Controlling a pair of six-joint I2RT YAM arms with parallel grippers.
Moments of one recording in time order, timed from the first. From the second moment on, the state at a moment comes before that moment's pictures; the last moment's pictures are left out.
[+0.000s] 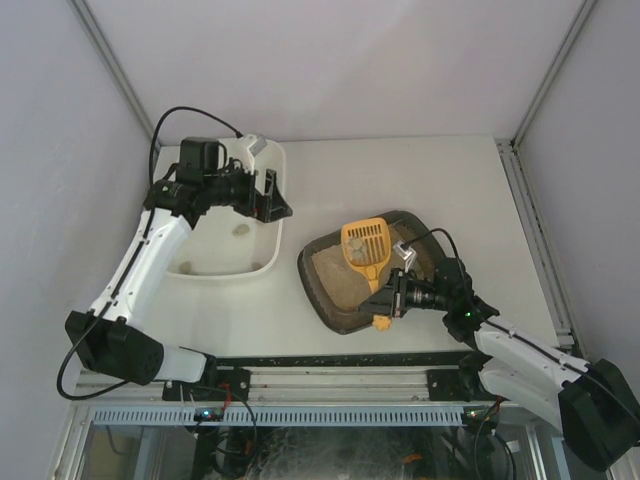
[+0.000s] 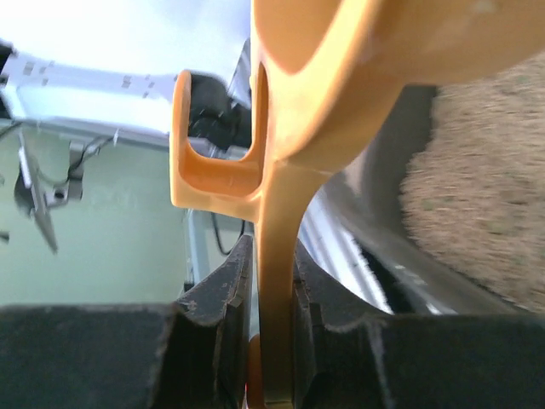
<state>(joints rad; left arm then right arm) -0.26 1.38 1.46 -0.75 0.56 -0.02 0.52 0.89 0.24 0.37 -0.81 0.94</state>
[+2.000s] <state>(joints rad) -0.05 1.18 1.22 -0.74 0.65 -0.02 0.55 1.00 0.30 0.34 -0.81 1.01</state>
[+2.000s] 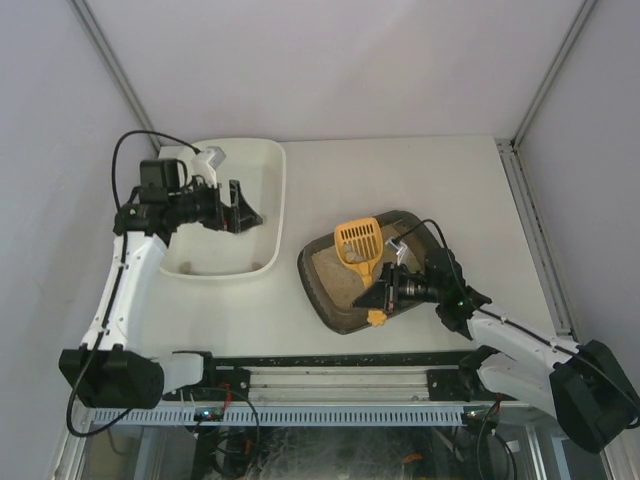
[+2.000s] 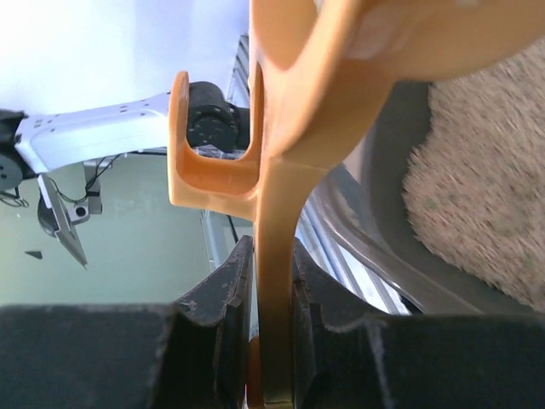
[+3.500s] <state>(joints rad) 0.64 1.51 1.51 -1.24 0.84 0.13 1.21 2.32 2.20 -1.08 0.59 0.17</state>
